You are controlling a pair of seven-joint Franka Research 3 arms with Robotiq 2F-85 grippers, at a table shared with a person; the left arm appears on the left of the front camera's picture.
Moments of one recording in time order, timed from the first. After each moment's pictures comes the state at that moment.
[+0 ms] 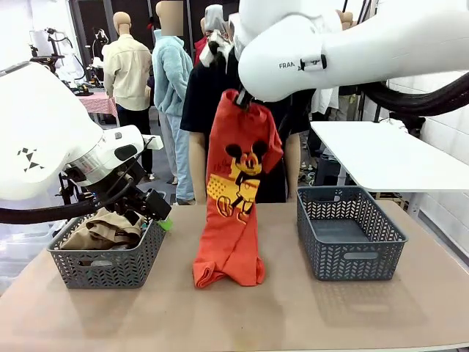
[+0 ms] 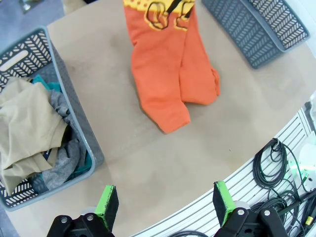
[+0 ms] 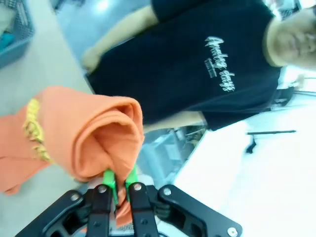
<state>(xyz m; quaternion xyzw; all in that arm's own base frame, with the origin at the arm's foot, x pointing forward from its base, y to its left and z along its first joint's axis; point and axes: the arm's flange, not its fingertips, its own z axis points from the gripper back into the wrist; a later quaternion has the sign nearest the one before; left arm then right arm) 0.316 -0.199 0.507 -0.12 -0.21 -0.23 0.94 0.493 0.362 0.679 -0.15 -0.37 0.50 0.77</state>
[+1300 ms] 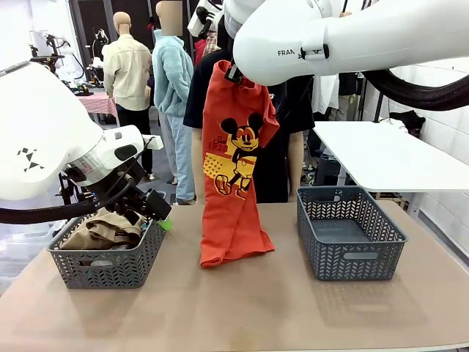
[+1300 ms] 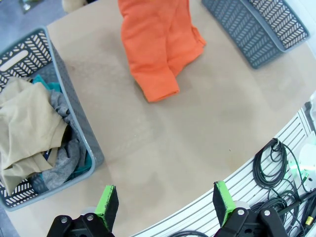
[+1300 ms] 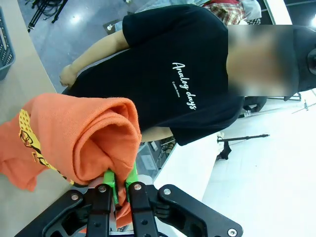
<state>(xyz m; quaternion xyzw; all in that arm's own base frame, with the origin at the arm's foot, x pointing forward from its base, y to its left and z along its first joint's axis) 0.316 -0.199 0.507 -0.12 -0.21 -0.23 0.94 0.477 0.377 0.719 -0.19 -0.41 0.49 0.75</state>
